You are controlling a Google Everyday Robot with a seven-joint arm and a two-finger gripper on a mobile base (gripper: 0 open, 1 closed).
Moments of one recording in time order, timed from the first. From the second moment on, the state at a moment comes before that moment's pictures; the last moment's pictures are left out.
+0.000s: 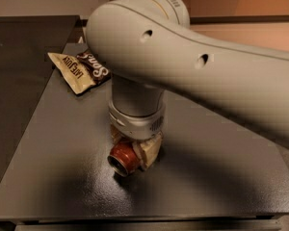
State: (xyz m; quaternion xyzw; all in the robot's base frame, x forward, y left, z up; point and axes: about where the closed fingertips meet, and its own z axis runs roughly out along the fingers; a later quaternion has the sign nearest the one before) arm 0.379 0.018 0.842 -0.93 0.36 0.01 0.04
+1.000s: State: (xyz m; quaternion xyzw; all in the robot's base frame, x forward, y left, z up) arm 0.437 0.024 0.910 -0.87 0.45 0.13 0.14
